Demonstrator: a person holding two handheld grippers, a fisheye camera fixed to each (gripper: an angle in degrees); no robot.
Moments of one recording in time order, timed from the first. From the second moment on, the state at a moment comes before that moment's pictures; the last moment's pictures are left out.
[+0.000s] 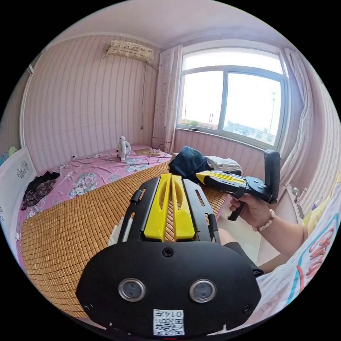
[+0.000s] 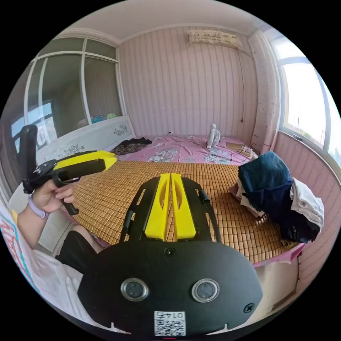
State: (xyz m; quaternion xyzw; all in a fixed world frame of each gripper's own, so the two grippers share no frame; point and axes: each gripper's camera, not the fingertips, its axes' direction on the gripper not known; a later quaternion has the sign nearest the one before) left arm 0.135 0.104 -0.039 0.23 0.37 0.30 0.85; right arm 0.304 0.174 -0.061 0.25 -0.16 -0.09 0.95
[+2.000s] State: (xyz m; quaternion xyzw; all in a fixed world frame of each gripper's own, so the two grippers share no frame) left arm 0.600 0.104 0.004 0.15 0.44 0.57 0.68; right arm 0.730 0.208 -0.093 0.32 -0.06 0.05 0.94
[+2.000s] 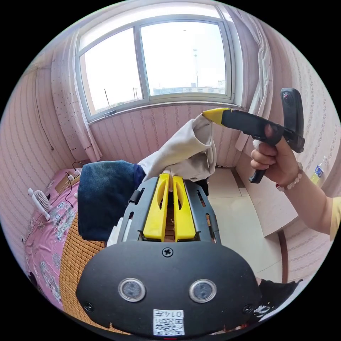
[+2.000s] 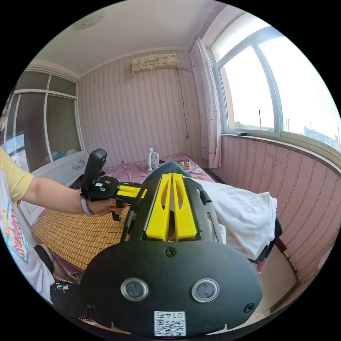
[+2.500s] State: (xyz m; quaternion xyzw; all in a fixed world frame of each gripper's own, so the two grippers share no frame) left arm 0.076 0.054 -0.064 0.25 0.44 0.32 0.80; right arm 0.560 0.189 -0.176 0.43 -0.30 -0.05 0.85
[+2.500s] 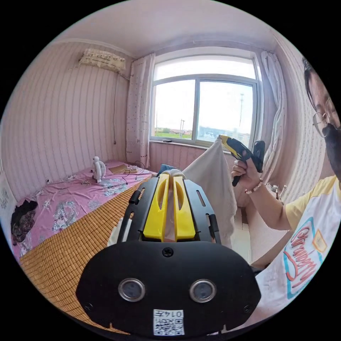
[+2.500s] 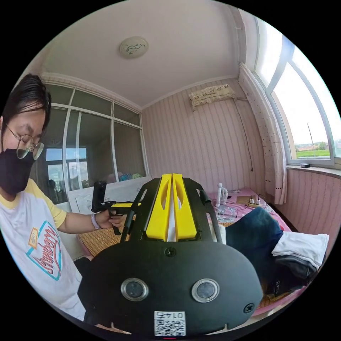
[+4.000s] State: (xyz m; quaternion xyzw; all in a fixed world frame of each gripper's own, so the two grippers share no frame) left arm -0.249 0.134 0.318 -0.21 0.13 0.16 0.96; right arm 0.132 0.032 0.185 -0.04 -0.16 -0.38 0.91
